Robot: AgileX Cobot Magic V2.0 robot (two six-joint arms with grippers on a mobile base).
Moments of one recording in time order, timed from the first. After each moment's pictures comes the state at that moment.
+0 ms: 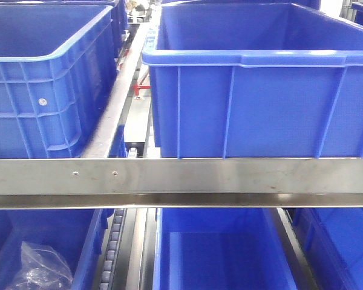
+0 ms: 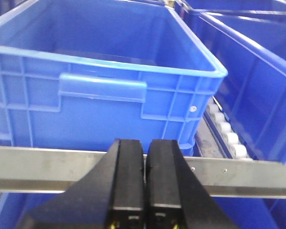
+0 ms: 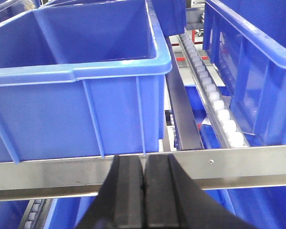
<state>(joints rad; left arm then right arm) -0.16 -0.01 0.01 0.11 0.11 -0.27 0.00 -0.01 0.03 0.00 0.08 0.13</state>
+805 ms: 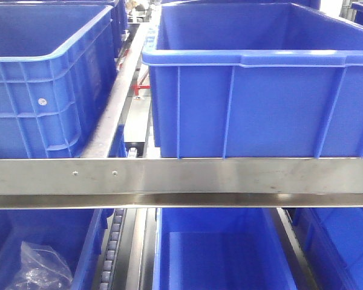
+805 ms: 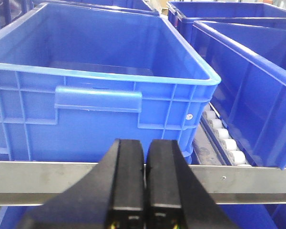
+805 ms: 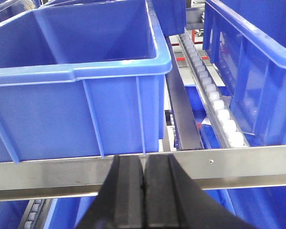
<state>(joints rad) -0.16 -0.01 0.01 0.04 0.08 -0.18 0.00 -0.01 0.03 0.00 0.08 0.13</state>
